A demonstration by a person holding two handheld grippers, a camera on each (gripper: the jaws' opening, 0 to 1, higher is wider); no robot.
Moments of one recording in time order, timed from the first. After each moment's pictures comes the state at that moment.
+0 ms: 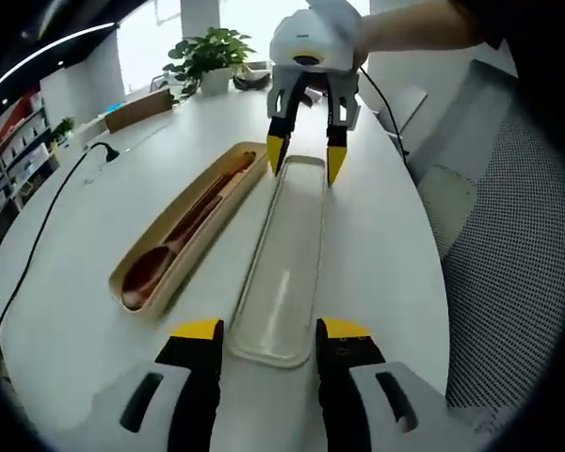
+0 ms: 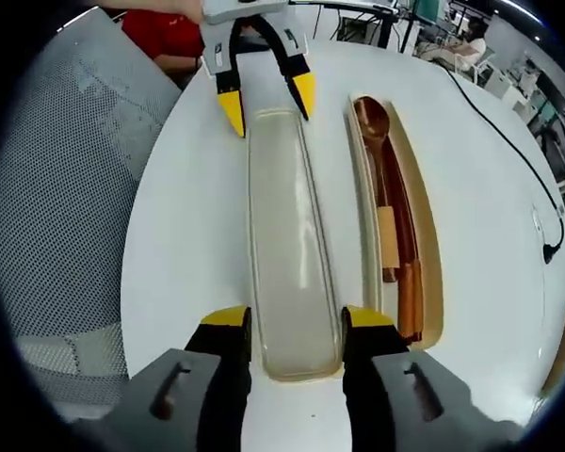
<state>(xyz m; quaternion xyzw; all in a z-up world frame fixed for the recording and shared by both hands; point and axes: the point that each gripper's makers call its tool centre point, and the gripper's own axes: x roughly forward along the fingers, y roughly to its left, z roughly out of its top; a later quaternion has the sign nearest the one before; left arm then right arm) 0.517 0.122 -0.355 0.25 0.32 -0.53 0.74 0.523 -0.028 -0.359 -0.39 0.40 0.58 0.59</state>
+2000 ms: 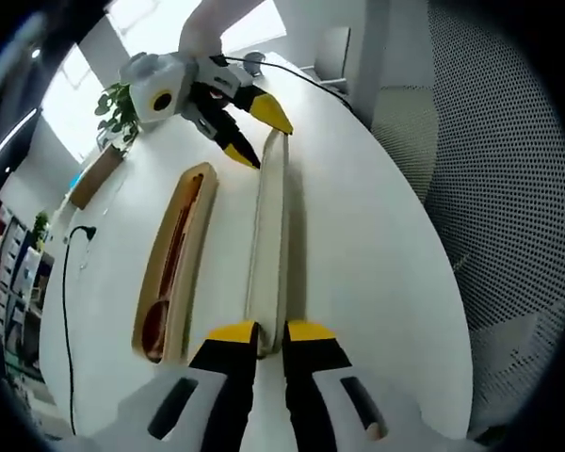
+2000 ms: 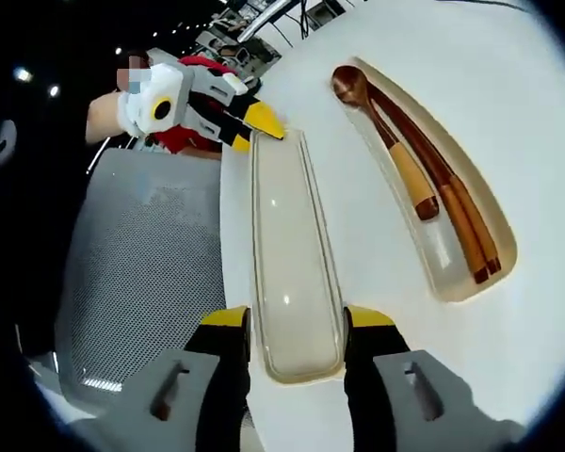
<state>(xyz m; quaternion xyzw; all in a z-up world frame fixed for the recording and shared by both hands) 0.507 0.118 -0.345 0.43 0.21 -0.58 0.66 0.483 -0.021 -0.329 -0.08 0.56 0.64 0.53</state>
